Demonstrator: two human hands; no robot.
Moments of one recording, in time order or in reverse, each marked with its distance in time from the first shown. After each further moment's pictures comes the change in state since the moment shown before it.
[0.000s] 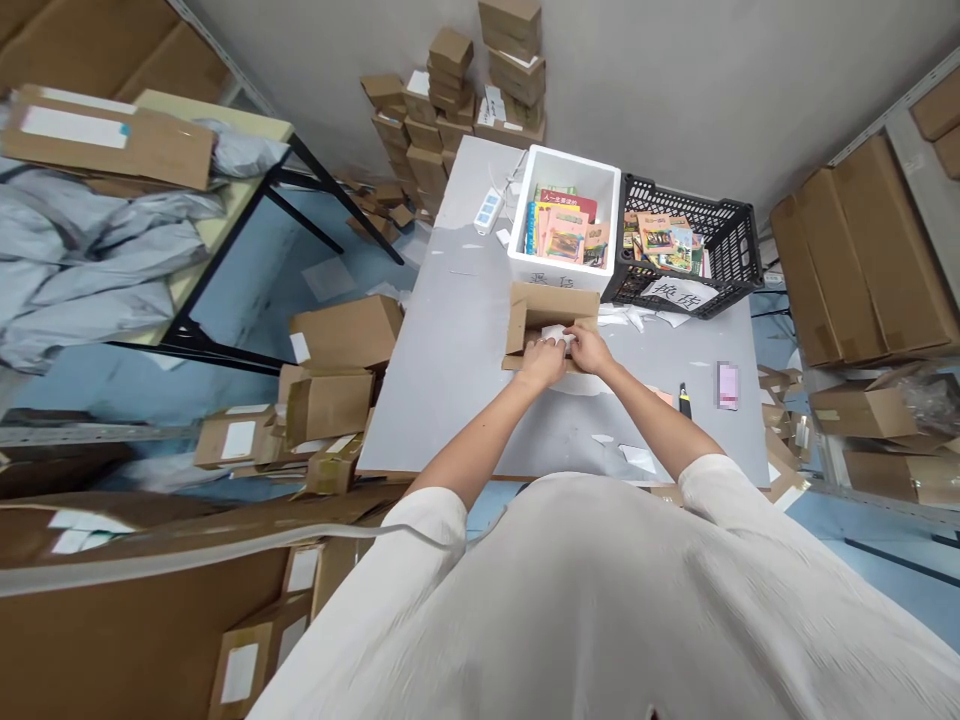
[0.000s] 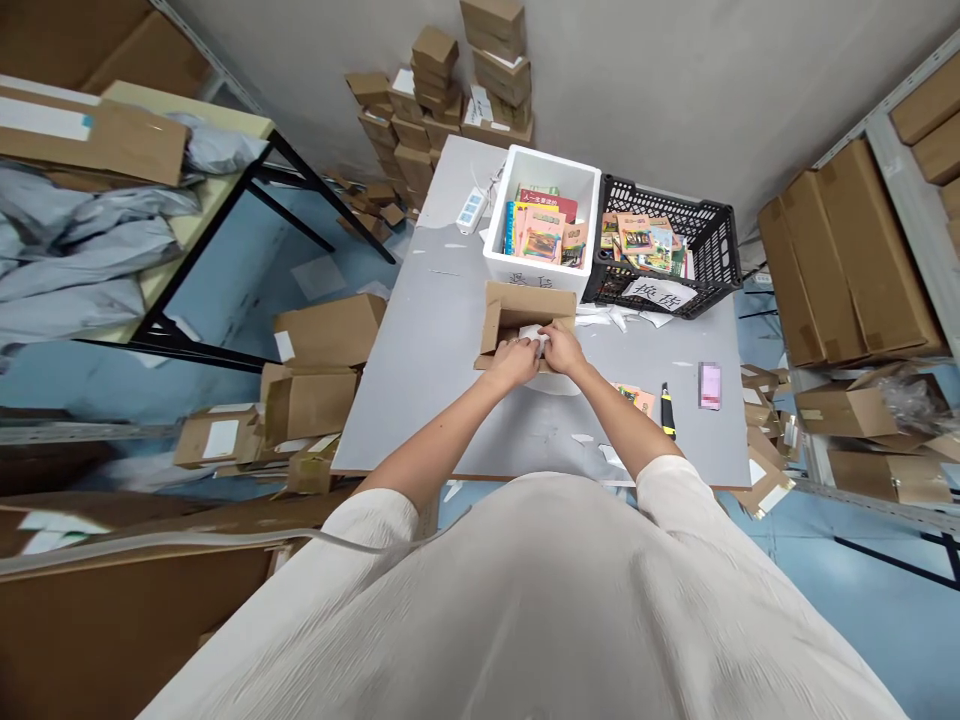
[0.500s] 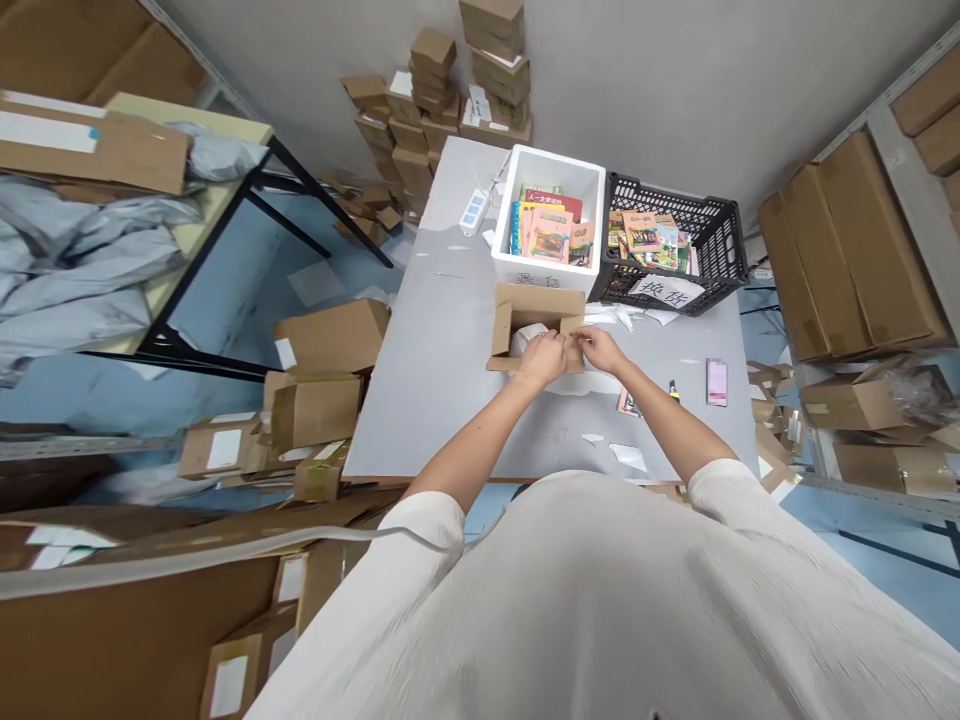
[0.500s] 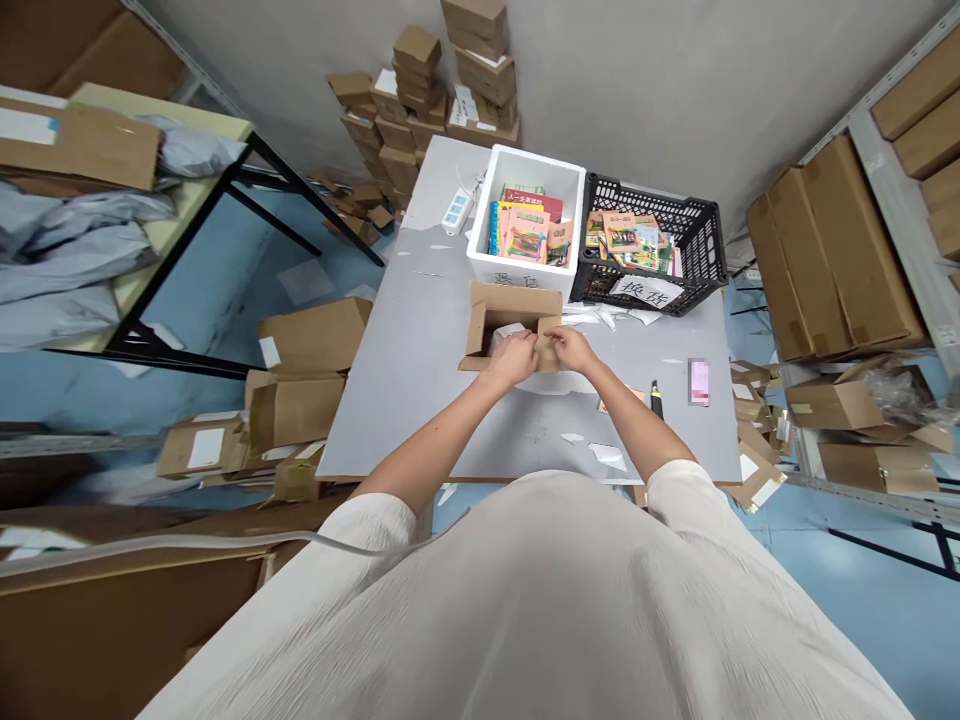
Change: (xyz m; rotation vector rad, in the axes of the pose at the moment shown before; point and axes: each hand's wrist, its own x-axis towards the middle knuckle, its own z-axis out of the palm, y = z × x) left_hand 0.009 0.023 -0.004 -0.033 0.163 0.088; right_hand -0.019 0.037 -0.042 0.112 -0.002 -0.029
